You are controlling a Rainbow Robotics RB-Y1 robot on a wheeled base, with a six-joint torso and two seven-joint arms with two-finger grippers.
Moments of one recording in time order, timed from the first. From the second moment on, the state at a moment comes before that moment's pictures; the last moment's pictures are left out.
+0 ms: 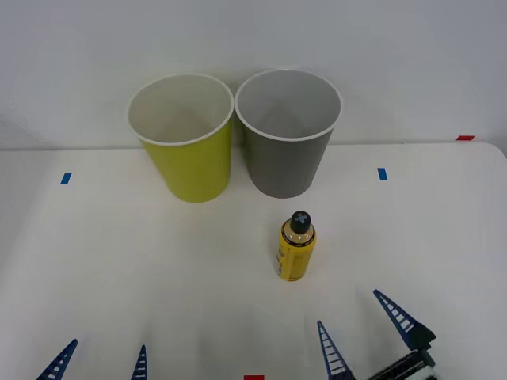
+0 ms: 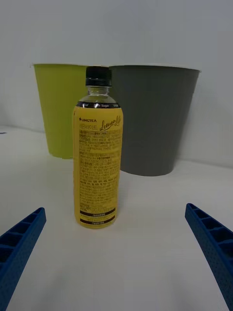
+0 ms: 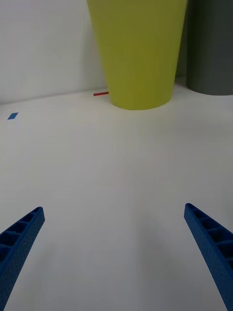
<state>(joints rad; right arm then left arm) 0.48 -0.55 0.59 -1.64 -0.25 -0.82 1.75 1.02 0.20 -0.23 -1.98 -0.08 -0.47 -1.53</state>
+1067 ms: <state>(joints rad) 0.30 -0.38 0.59 -1.64 -0.26 -0.60 1.82 1.02 0.20 -0.23 -1.98 -0.08 -0.47 -1.53</state>
